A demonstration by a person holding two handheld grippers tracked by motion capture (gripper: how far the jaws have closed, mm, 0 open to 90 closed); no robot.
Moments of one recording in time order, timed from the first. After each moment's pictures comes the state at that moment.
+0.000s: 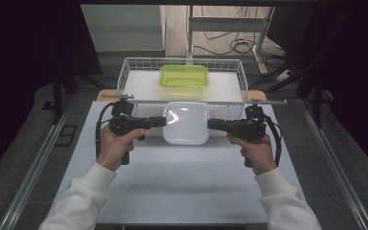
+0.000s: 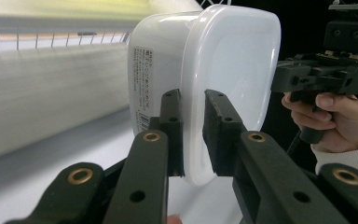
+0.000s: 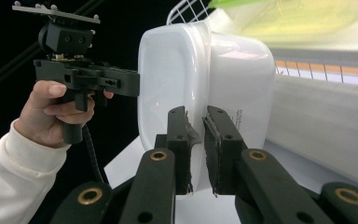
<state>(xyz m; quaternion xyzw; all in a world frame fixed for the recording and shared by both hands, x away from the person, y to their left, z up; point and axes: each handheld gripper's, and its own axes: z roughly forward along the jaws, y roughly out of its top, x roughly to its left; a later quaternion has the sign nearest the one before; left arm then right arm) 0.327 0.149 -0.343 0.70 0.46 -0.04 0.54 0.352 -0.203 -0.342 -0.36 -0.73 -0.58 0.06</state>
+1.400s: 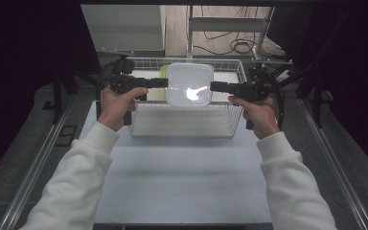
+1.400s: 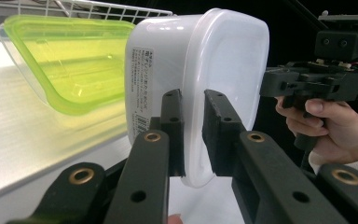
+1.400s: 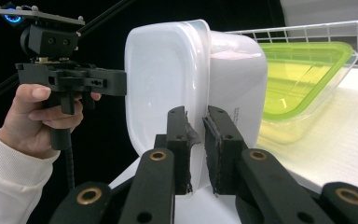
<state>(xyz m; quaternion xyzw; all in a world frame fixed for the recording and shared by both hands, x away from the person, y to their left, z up) 0.391 0.152 -0.277 0.69 0.44 -0.01 0.57 0.417 -0.198 -0.279 -0.36 -0.73 -0.59 0.03</state>
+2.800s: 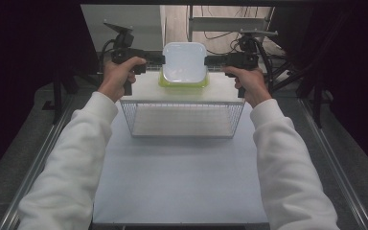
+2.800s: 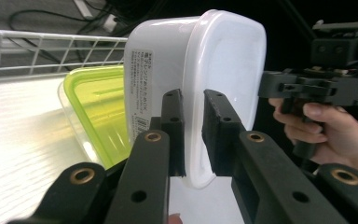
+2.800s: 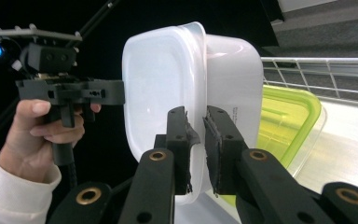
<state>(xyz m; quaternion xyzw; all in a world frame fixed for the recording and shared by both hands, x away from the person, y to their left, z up) 0.473 0.172 -0.264 0.67 0.49 -0.07 0.55 0.502 -0.178 -0.256 -0.42 -0.71 -0.55 0.08</state>
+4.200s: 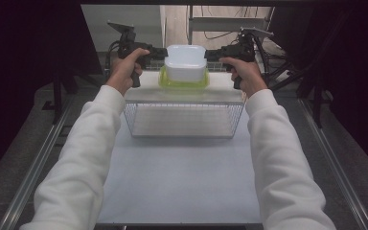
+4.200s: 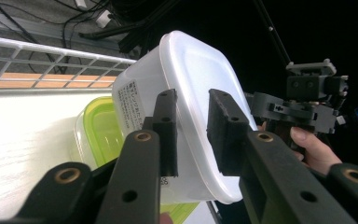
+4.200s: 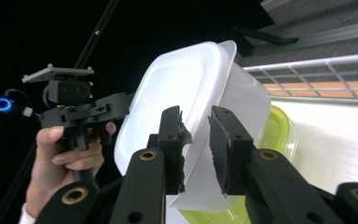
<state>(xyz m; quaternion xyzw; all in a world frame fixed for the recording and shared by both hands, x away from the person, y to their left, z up) 0.519 0.174 -0.283 0.60 0.54 -0.13 0.57 0.548 -0.180 -0.269 -0.51 -0.65 -0.54 0.16</state>
